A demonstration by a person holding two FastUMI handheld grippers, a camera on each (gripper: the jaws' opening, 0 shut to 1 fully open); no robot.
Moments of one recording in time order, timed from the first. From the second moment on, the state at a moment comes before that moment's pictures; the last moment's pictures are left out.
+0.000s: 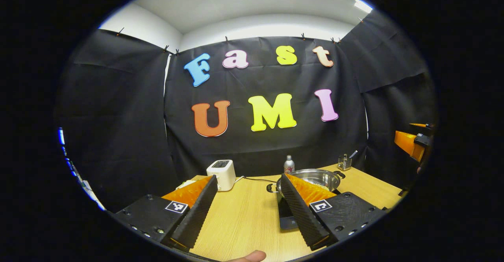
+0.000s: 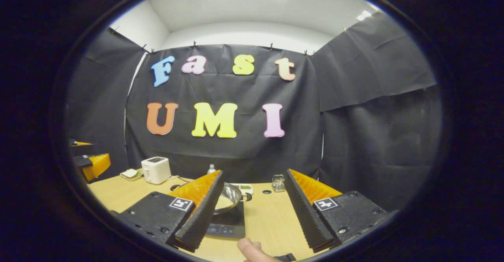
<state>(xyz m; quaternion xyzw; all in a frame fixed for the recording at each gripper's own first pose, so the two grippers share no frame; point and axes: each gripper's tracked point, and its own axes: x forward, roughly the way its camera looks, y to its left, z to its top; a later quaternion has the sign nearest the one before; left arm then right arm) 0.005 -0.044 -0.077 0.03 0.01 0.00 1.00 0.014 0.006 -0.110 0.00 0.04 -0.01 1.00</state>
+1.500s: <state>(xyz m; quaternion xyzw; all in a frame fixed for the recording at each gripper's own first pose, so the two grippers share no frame) -0.044 -0.057 -0.039 -0.01 -0.04 -0.01 1.00 -0.034 -0.016 -0.097 0.02 0.03 0.00 1.00</state>
